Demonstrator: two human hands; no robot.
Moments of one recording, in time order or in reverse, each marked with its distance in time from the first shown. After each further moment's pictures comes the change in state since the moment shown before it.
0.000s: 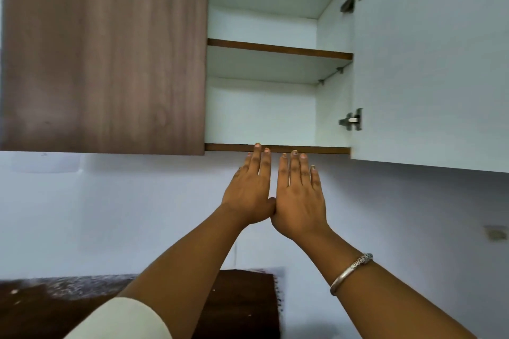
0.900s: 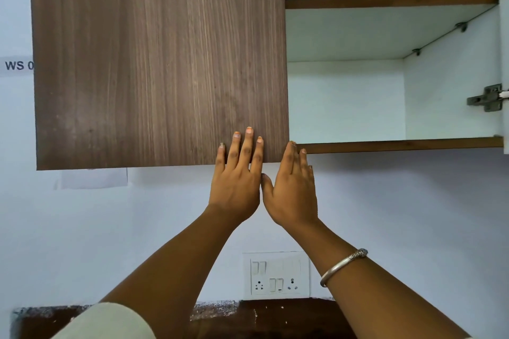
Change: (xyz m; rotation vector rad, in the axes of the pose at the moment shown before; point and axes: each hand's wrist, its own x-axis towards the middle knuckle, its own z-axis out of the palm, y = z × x) left_hand 0.032 -0.250 0.020 0.492 0.283 -0.039; right_hand 0.131 -0.183 0.138 0.536 0.115 0.131
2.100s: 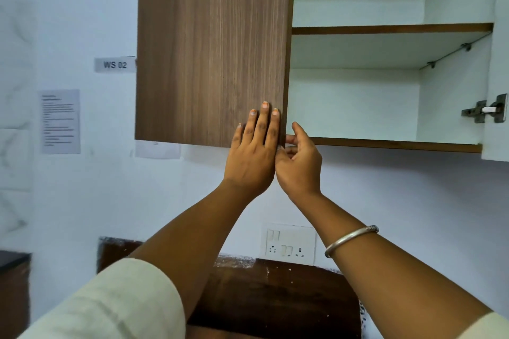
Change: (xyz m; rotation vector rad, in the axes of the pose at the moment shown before) left_hand -0.049 0.035 -0.158 -0.058 0.043 -0.084; right_hand -0.062 -0.070 -0.137 0.746 0.030 0.089
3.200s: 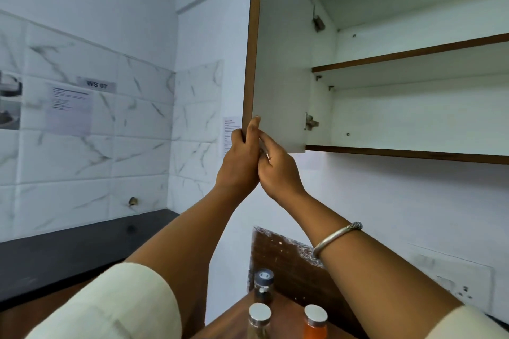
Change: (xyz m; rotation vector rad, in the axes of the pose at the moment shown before) left_hand -0.139 -0.170 -0.253 0.142 0.078 -0.416; right_hand -0.151 -0.234 0.146 0.317 -0.579 -0.265
